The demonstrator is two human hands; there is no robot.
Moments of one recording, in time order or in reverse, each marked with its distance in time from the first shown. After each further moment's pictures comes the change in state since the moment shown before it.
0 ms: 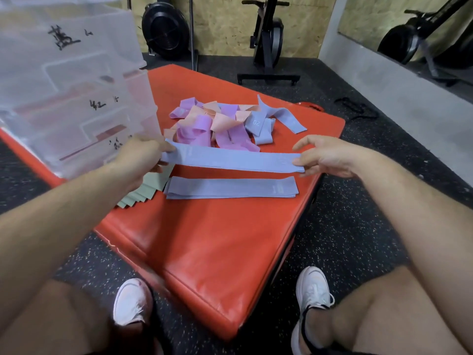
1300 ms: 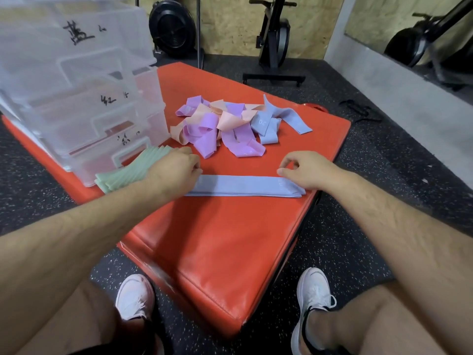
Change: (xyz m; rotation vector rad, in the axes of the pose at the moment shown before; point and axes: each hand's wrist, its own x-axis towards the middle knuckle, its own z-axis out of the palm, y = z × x) left_hand -0.005 -0.035 0.031 1.076 -0.090 0.758; right_hand 0.013 0.022 0.045 -0.905 0.238 -0.244
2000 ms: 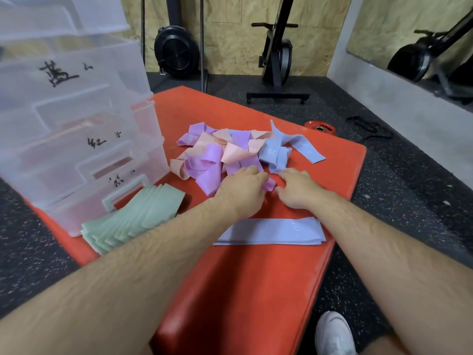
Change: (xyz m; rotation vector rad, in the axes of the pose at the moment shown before) left_hand 0.105 0.078 0.039 -0.123 -0.123 0.083; right_hand 0.106 -0.006 0.037 -0.113 -0.094 0.109
